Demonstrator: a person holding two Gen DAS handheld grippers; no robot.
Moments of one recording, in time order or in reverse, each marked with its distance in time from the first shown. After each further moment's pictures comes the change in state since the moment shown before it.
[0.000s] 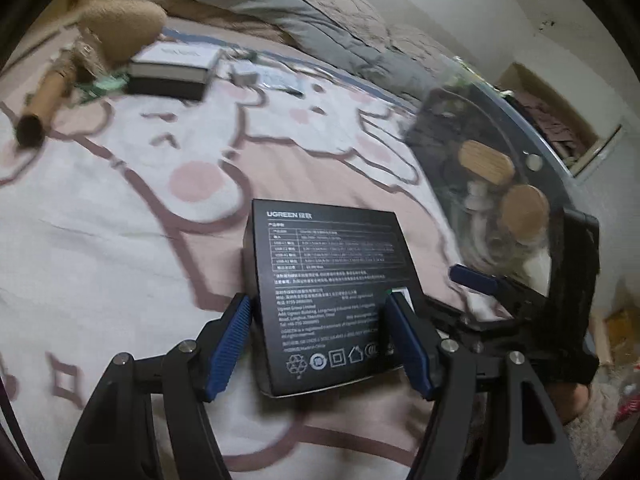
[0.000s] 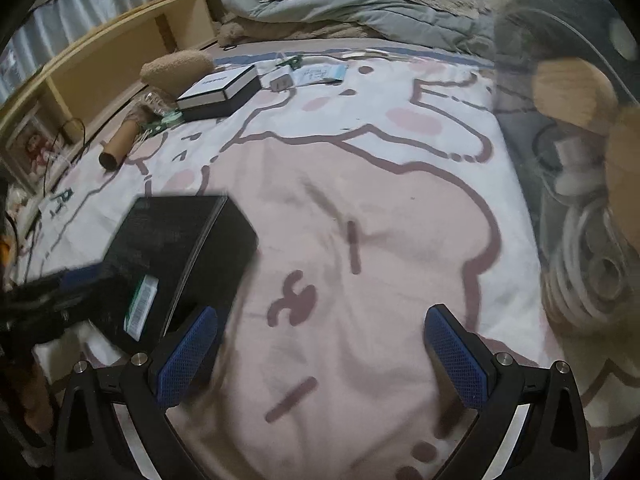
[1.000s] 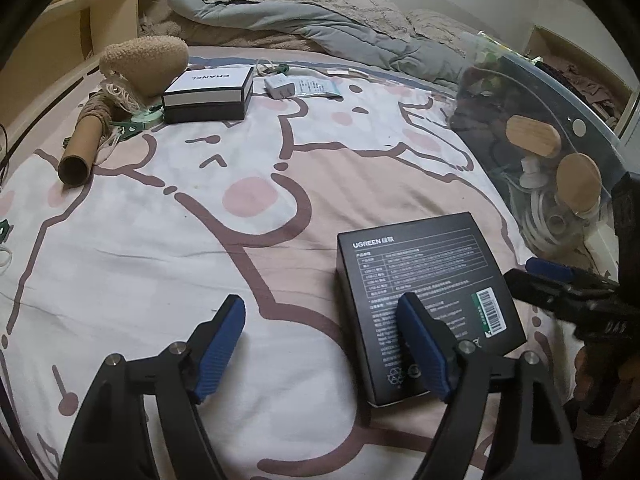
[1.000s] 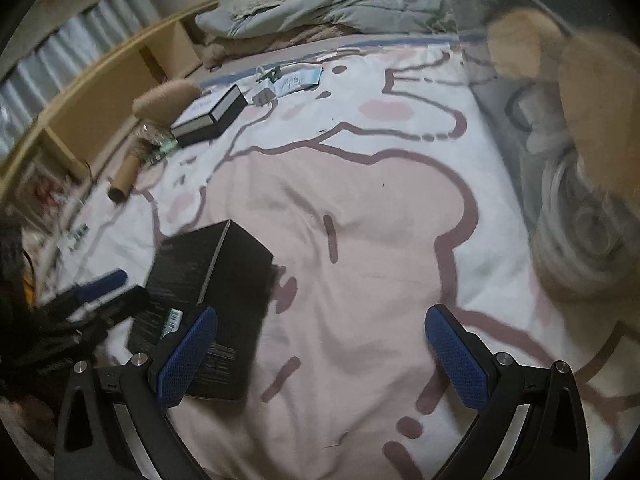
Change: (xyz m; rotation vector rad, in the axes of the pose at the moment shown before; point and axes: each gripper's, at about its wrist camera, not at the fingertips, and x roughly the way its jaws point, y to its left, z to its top) left arm -0.002 0.005 0.000 0.123 -0.043 0.296; right arm -0.009 -0.028 -0.006 0.165 -0.002 0.124
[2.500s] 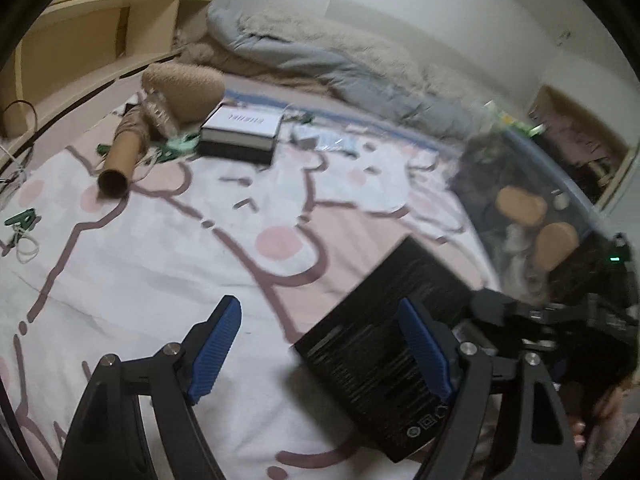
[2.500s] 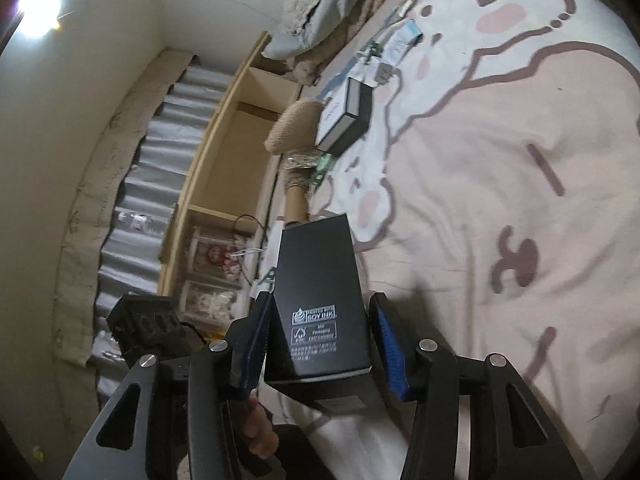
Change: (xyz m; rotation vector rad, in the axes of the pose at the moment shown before) left arm -0.052 0.021 0.007 -0.128 -0.162 -0.077; right arm 0.014 0.034 0.001 0.335 0.049 0.718
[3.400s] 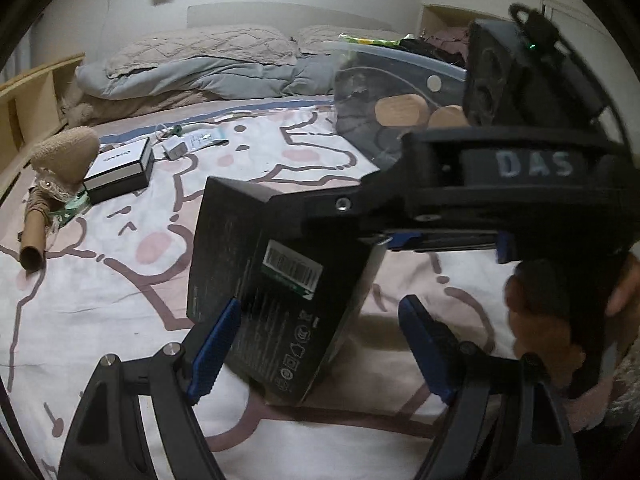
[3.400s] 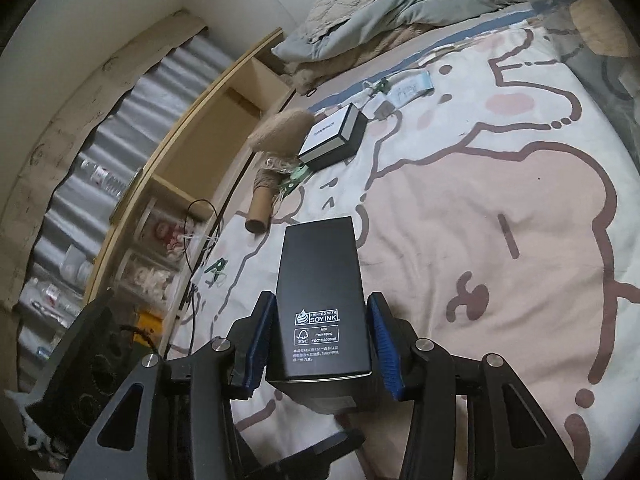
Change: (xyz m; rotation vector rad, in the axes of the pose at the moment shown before) left arm 0.009 -0.089 -0.046 0.398 0.067 -0.118; right arm -0.012 0.032 -0.011 -0.262 -0.049 -0.257
